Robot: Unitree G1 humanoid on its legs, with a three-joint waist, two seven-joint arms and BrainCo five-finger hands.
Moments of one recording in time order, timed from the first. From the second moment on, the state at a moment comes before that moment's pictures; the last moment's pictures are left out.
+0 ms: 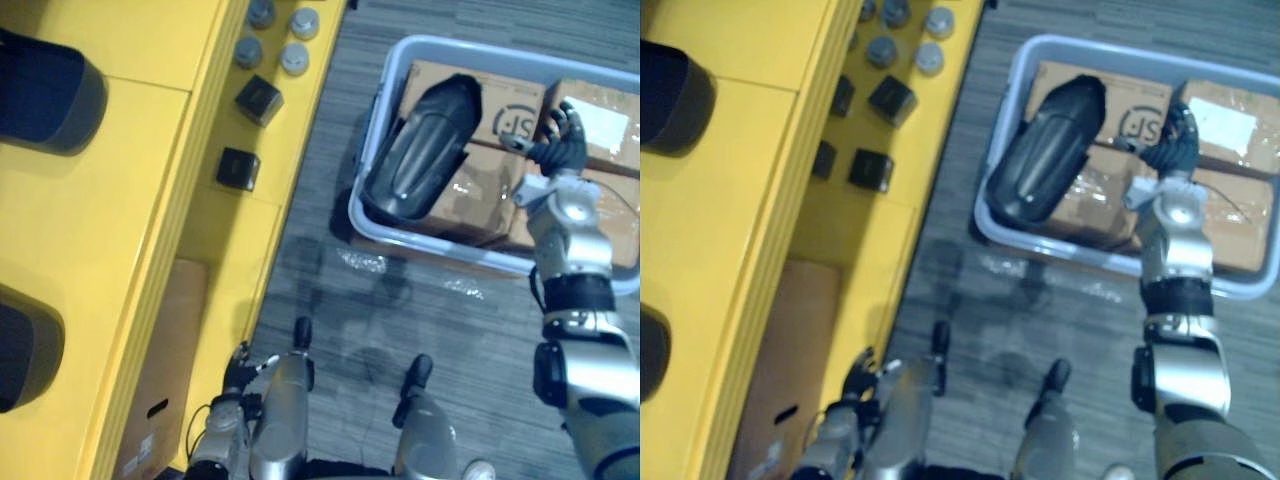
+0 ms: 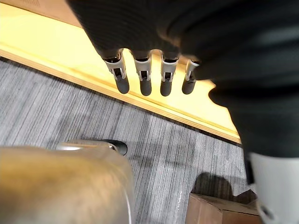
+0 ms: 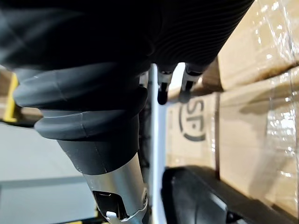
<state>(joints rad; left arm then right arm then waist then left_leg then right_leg) -0.04 0.08 -0.03 0.77 -0.15 -0.15 0.14 -0.89 -0.56 -0.13 0.64 0.38 0.14 -0.22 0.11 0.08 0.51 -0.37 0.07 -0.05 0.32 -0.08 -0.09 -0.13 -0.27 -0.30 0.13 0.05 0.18</state>
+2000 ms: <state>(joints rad) -0.14 0.03 -0.24 0.89 -0.24 -0.18 0.10 -0.88 -0.45 -0.17 0.61 0.33 -0.01 -0.52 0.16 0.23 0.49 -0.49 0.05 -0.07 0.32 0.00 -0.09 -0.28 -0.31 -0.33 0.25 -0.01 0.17</state>
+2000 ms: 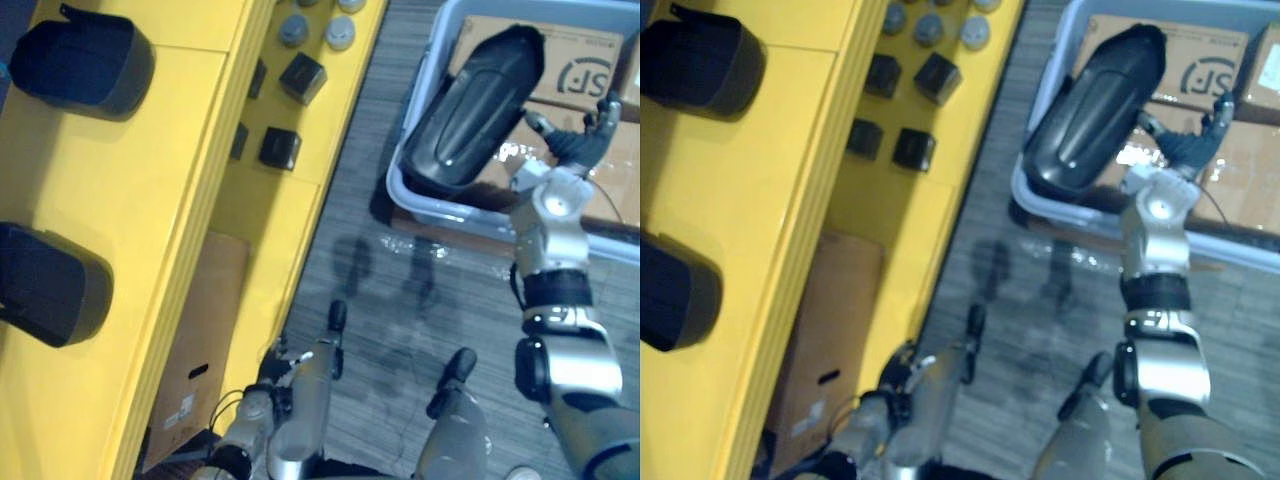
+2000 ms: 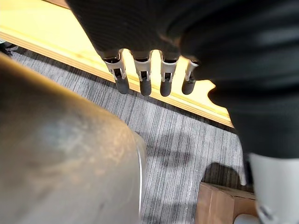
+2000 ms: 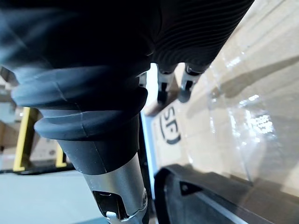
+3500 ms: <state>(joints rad) -0.18 0.02 -0.37 0.94 -0.40 -0.24 0.10 -1.14 -0.78 0.20 1.06 -0.16 0.68 -0.34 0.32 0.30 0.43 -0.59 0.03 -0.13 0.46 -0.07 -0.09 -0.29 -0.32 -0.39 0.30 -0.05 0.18</state>
